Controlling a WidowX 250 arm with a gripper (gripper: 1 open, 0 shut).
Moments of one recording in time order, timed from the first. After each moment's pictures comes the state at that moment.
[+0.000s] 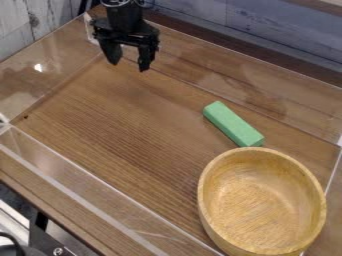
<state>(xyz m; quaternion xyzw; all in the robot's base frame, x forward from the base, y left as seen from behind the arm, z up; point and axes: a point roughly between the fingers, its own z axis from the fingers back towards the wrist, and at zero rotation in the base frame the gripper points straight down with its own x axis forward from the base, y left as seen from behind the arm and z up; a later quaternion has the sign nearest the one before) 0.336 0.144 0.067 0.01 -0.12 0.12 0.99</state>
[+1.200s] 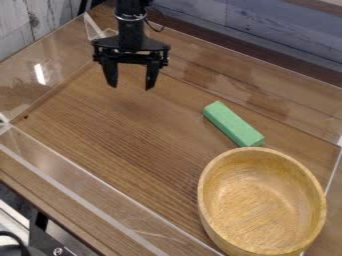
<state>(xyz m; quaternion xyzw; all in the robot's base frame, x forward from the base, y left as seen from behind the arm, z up) 0.317 0.102 0.055 0.03 -0.03 0.28 0.96</state>
